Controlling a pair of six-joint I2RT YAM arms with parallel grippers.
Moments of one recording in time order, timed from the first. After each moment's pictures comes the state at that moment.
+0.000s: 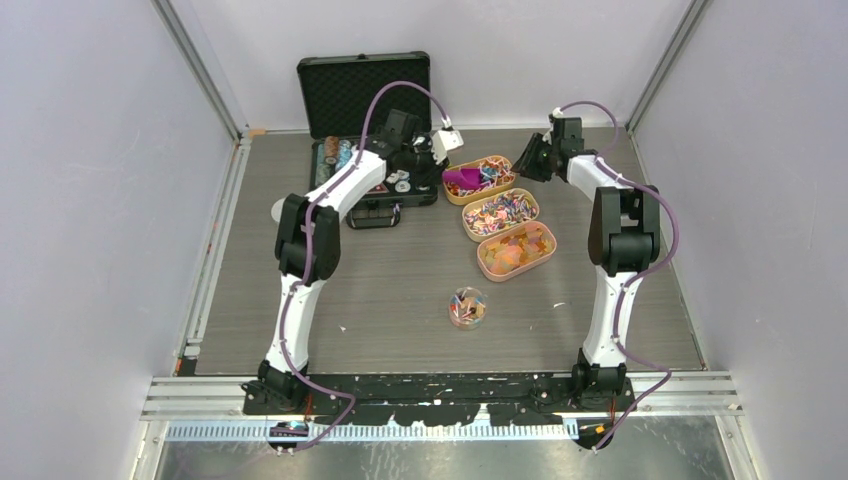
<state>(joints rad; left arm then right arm) -0.46 2.29 2.04 -0.50 0.54 0.65 0.03 2.17 1.64 -0.21 -0.28 0.44</state>
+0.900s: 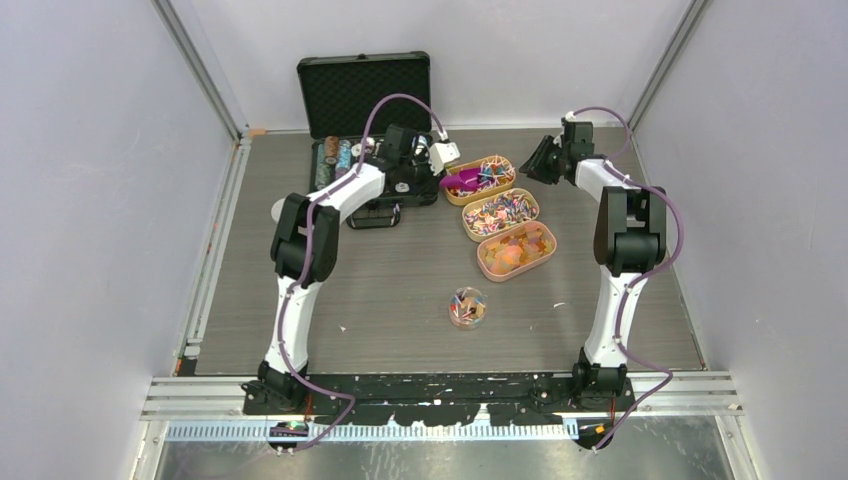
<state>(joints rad) -0.45 2.26 1.84 -0.31 0.50 0.65 -0.02 2.16 1.58 -0.16 -0.31 0.49</state>
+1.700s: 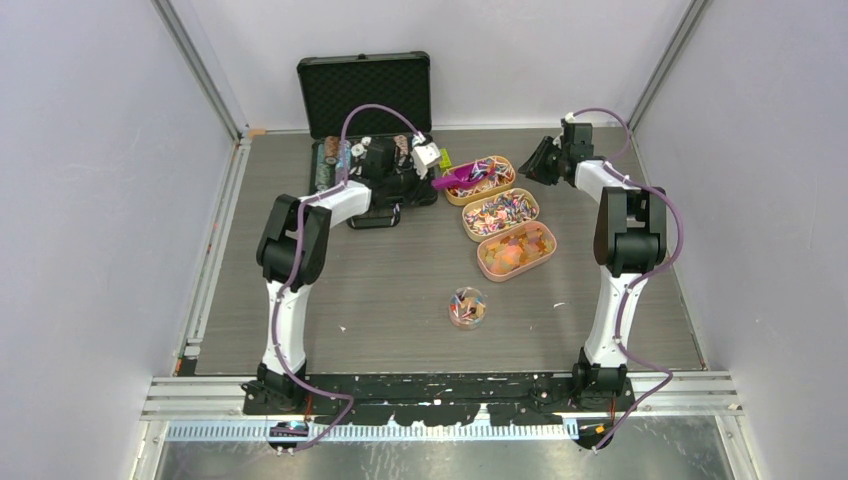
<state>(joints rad) -0.40 2.17 1.54 0.10 0.59 0.44 -0.02 2.15 1.57 -0.13 -0.32 0.51</state>
